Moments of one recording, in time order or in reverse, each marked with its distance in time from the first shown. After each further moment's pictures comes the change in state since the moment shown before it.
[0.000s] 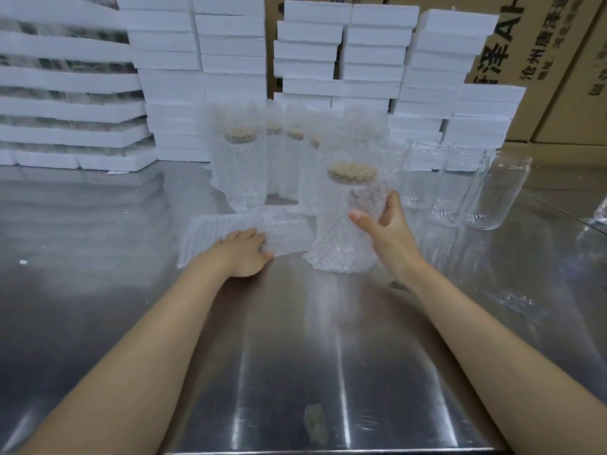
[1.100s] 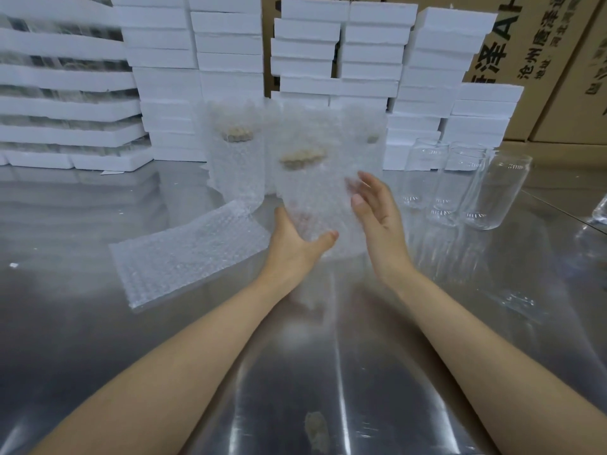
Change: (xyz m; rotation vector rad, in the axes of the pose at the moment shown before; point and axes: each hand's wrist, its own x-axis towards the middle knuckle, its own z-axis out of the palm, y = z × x) left_hand -0.002 0.083 0.029 -1.163 0.607 0.279; right_hand -0.002 -0.004 0.025 0.131 0.093 -0.137
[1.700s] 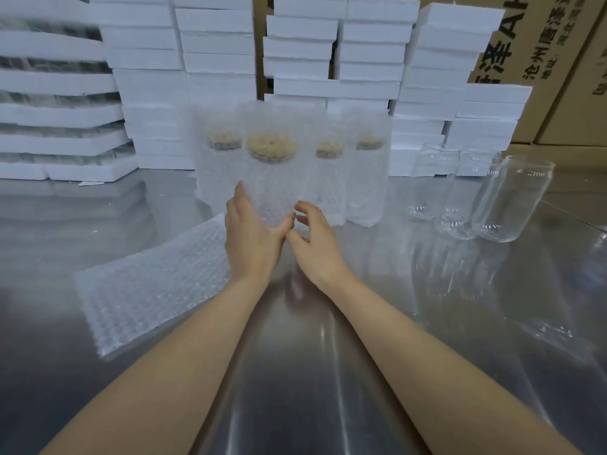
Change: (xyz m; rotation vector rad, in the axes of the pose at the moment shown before) left_hand 0.072 -0.038 -0.018 0.462 0.401 0.056; right_hand 0.036 0.063 0.066 -0.479 -0.177 0.117
